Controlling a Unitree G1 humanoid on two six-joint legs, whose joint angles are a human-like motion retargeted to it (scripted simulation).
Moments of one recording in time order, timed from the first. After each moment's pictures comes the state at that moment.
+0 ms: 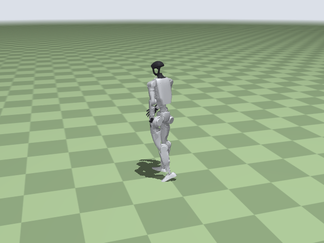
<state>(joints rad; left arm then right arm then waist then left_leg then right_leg) 0.01 0.13 -0.50 1.23 0.22 -0.09 -0.02 -0.47 -0.17 0.44 1.02 -0.11 -0.09 0.02 -0.10 -0.07 0.23 0.28 -0.03 0.75 0.00 0.20 0.20 -0.05 -0.01 0.12 -0.09 0.02 0.26</state>
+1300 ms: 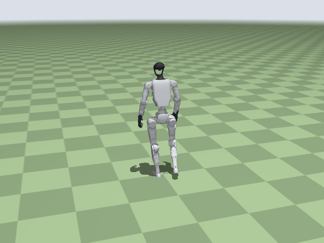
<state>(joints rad) -0.18 0.28 -0.26 1.05 0.06 -0.03 0.00 -0.19 -0.27 0.33 1.02 -0.08 -0.05 0.01 -0.02 -0.03 0.27 0.02 -0.11 0.02 0.12 -0.21 0.12 -0.21 -0.17 -0.18 0.93 -0.26 -0.02</state>
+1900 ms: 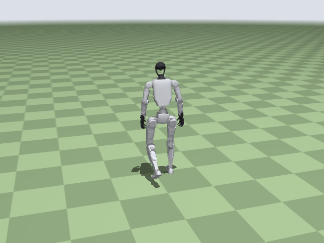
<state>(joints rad) -0.13 0.28 -0.25 1.06 0.02 -0.03 0.02 -0.16 -0.26 0.30 1.13 -0.02 -0.01 -0.04 -0.12 -0.08 0.28 -0.05 0.07 0.16 0.94 -0.23 0.11 -0.21 -0.06 -0.09 0.23 -0.06 0.05</state>
